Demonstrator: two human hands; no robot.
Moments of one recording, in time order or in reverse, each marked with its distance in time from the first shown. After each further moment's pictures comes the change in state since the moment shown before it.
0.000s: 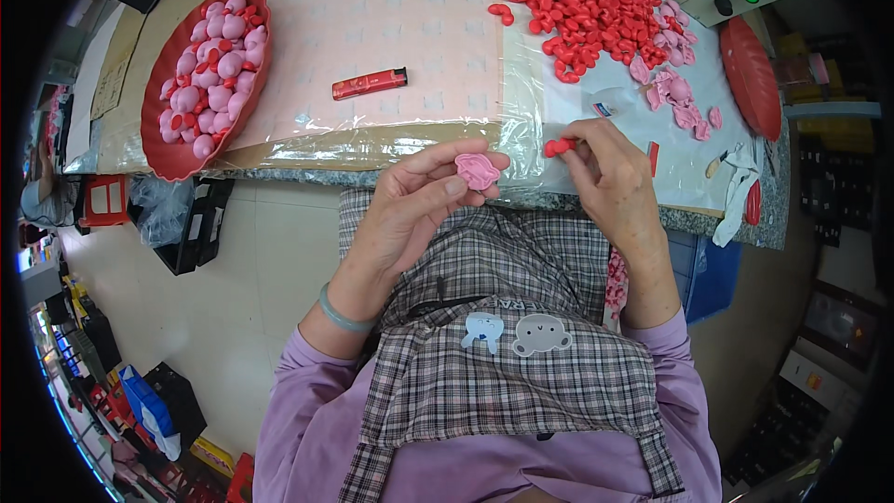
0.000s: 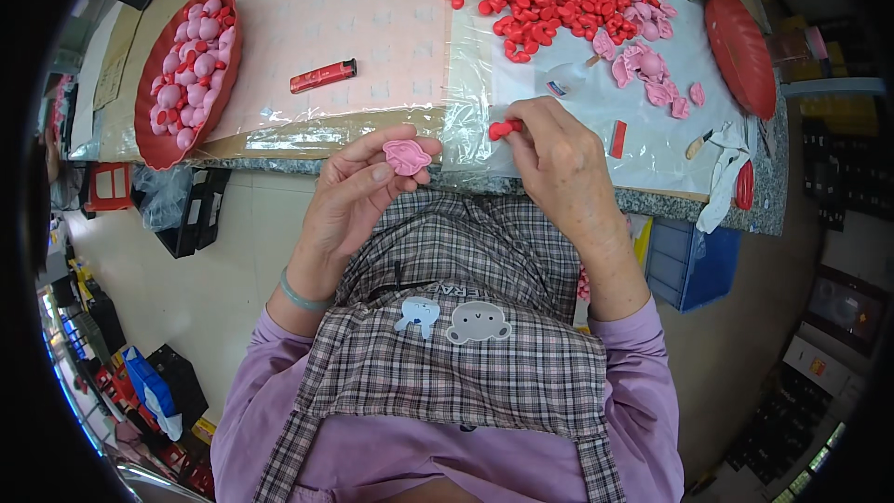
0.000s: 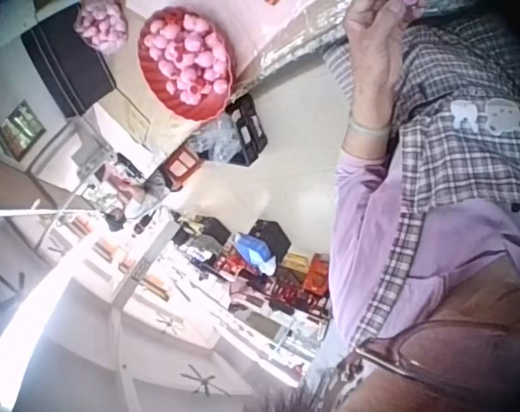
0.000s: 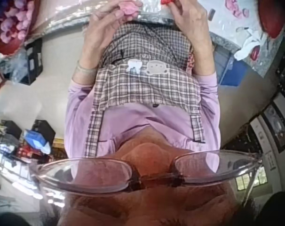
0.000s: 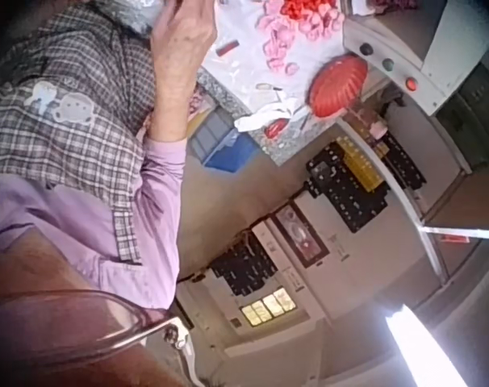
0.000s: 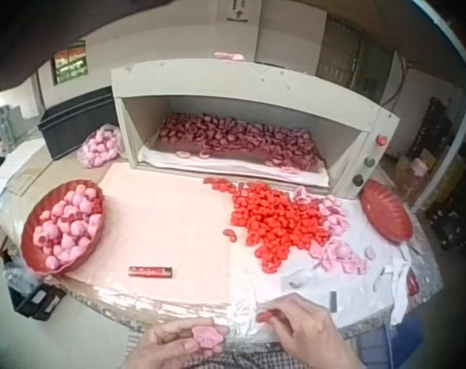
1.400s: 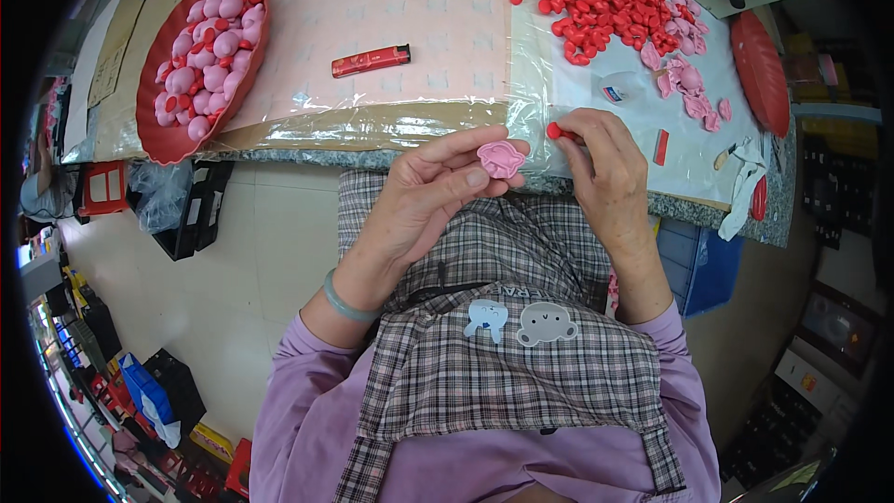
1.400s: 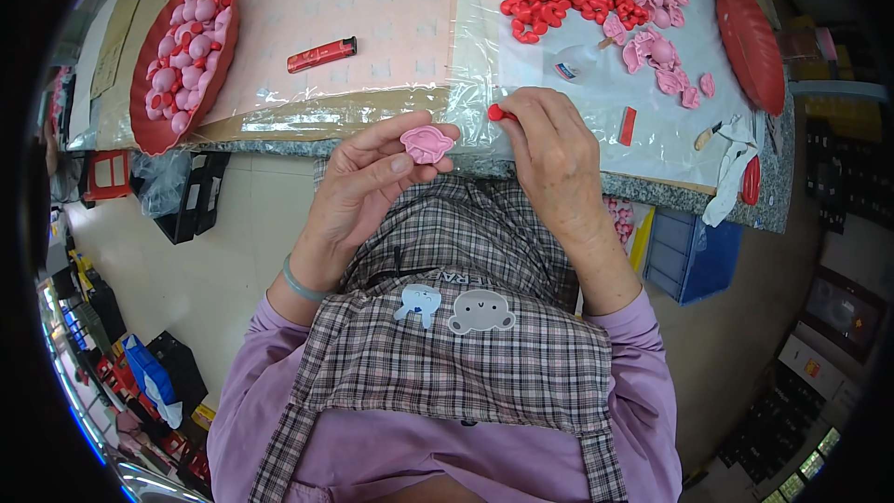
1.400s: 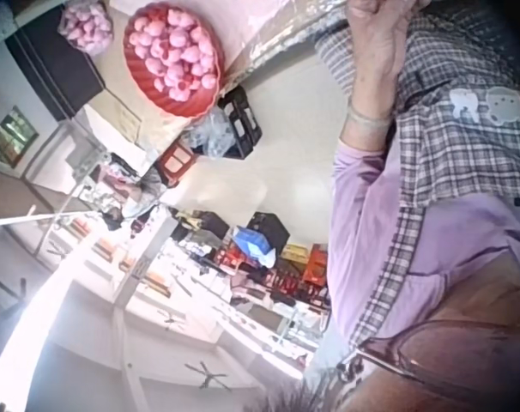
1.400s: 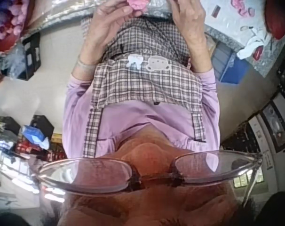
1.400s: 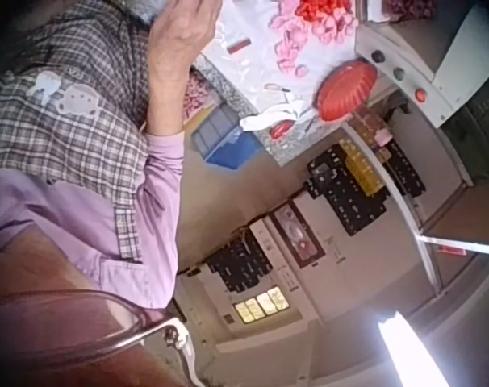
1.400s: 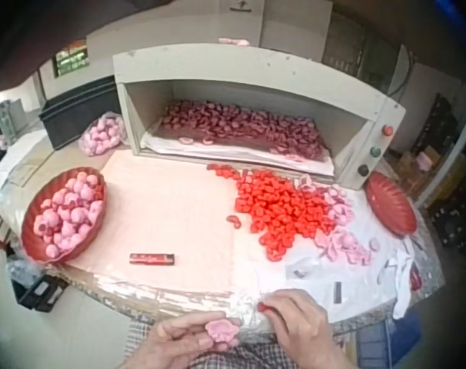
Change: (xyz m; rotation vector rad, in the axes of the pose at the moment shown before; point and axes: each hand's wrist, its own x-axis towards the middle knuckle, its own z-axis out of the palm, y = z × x) left_hand 0.000 -0.011 0.003 -0.044 -0.045 -0.009; right_hand -0.010 0.003 0.022 -0.112 0.149 -0.071
